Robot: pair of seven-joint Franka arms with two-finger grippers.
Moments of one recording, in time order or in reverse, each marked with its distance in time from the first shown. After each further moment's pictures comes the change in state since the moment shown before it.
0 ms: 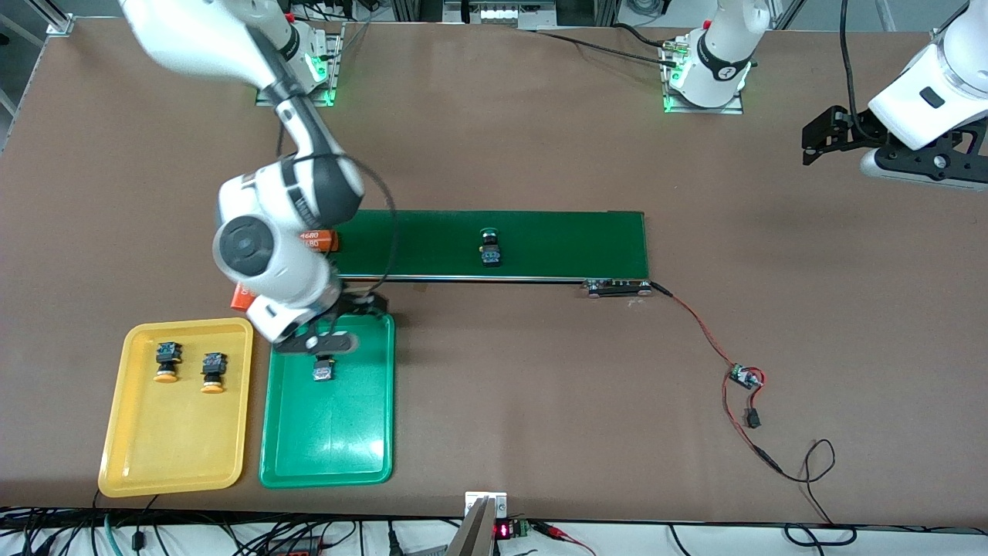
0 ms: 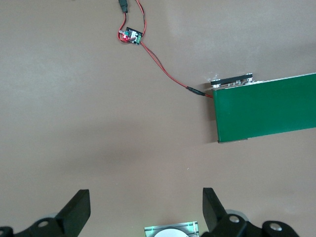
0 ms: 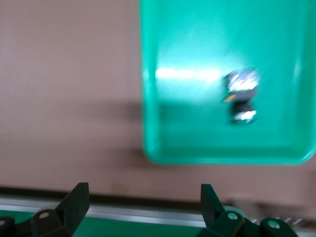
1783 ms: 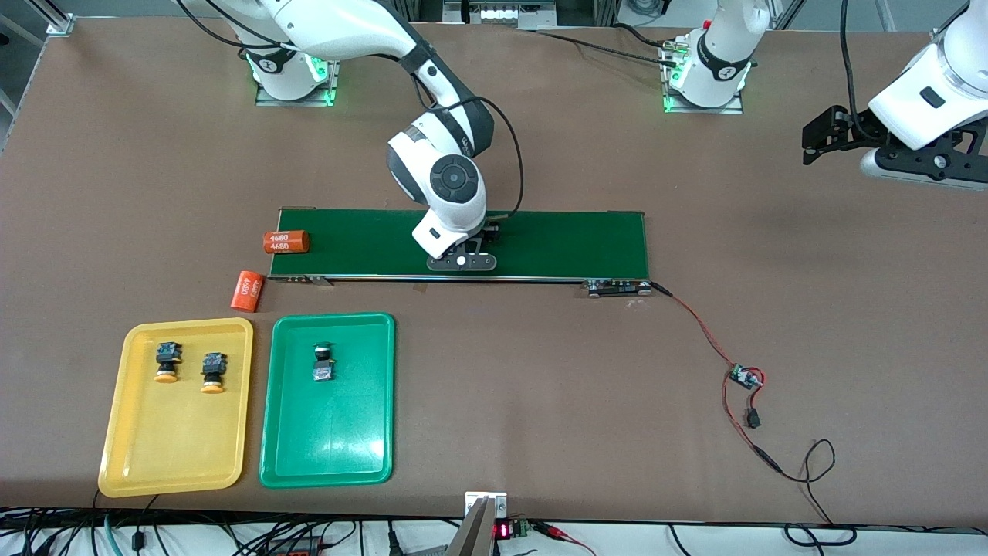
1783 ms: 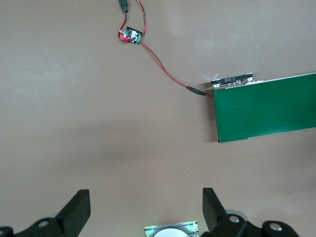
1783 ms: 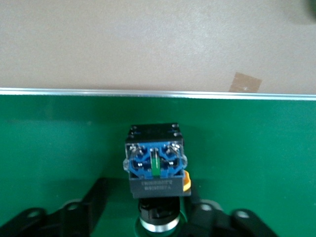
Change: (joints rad) left arm 0.000 0.000 0.000 0.001 0.000 -0.002 0.000; right arm 0.314 0.092 -0.006 -0.095 0.002 0.068 0.330
